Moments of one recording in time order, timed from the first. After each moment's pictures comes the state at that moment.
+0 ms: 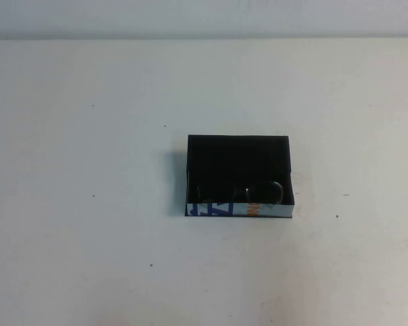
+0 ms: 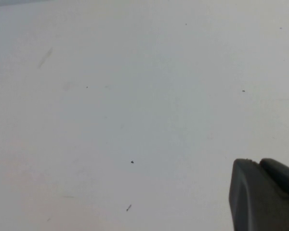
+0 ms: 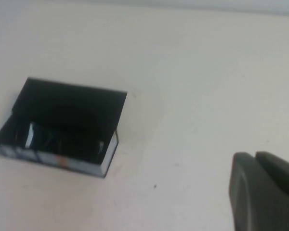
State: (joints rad) right arm 0.00 0.61 -0.64 0.45 0.57 -0.38; left arm -0.06 -0.02 0.02 -0.01 0.36 0.08
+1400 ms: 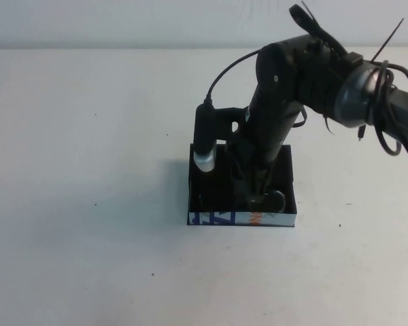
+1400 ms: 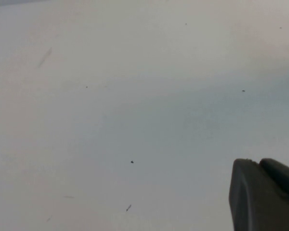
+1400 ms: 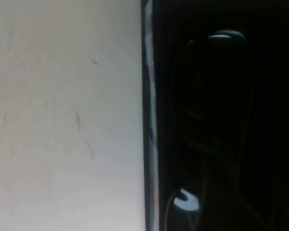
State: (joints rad) right arm 0.58 2.10 -1.87 0.12 1.16 -0.98; left arm -0.06 -0.02 0.02 -0.01 0.36 0.08
